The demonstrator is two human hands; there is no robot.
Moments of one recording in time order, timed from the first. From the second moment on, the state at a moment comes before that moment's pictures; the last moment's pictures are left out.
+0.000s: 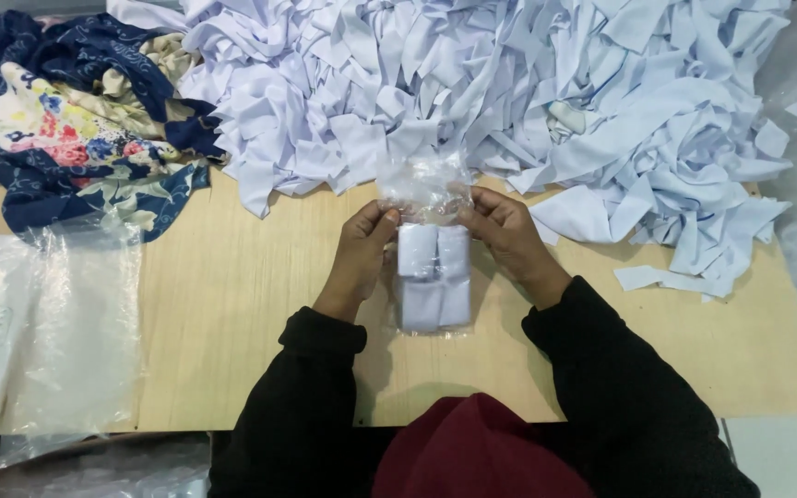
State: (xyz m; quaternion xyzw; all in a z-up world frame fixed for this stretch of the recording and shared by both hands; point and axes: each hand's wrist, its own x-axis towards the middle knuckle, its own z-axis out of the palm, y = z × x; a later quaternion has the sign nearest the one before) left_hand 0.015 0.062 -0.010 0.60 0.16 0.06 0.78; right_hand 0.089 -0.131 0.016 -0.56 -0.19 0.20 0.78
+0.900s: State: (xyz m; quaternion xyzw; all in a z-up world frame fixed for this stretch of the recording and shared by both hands) left_hand 0.020 0.078 -0.022 0.72 0.07 0.18 0.67; right_hand 0.101 -0.139 0.011 -0.74 -0.34 -0.03 0.57
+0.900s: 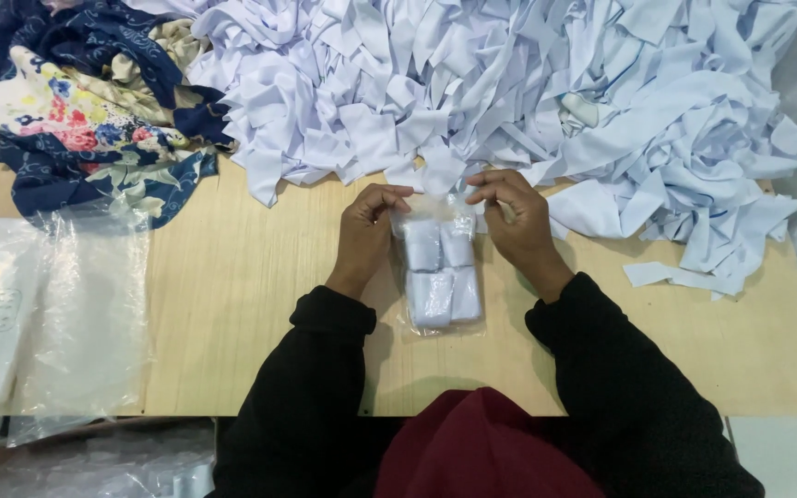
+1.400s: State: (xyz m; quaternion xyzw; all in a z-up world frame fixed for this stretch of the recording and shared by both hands) left_hand 0.015 0.080 -0.024 0.69 0.13 0.16 0.70; right_hand 0.075 -0.130 0.008 -0.80 -0.50 -0.09 0.32
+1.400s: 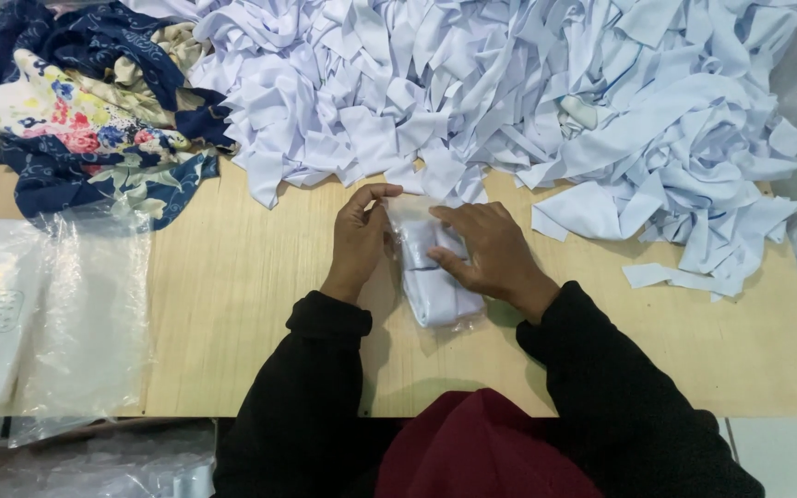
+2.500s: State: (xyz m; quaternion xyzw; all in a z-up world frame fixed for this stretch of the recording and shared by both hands) left_hand 0.026 0.083 -0.051 0.47 0.18 0.10 0.86; right_hand 0.068 -0.115 -0.013 -0.47 -0.08 0.29 0.83
